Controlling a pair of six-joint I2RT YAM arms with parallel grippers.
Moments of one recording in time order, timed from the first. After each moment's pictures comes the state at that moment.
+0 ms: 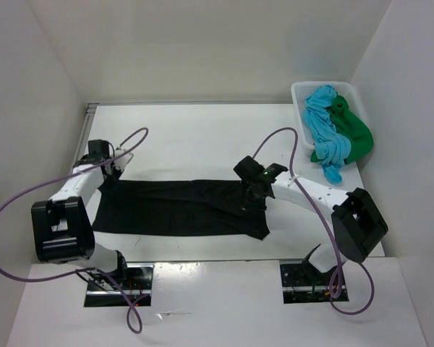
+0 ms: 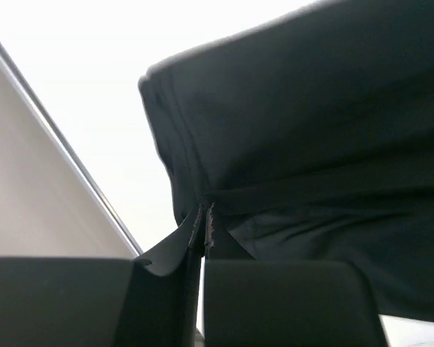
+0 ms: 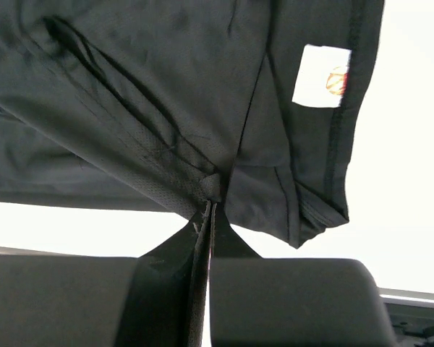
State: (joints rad) left arm 0.19 1.44 0.86 -0.51 -0.15 0.65; right arm 0.71 1.50 0.98 -0.75 0.03 0.81
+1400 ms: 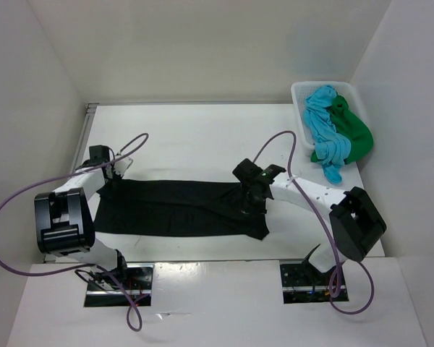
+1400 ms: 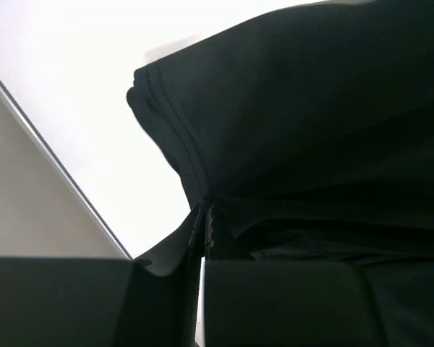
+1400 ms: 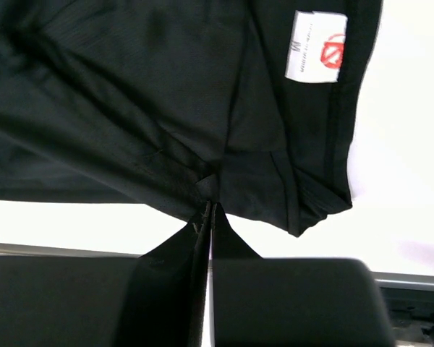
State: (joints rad) left arm 0.21 1.52 0.84 -0.44 -0.16 0.67; right arm 0.72 1.51 0.99 -0.81 0.03 0.84
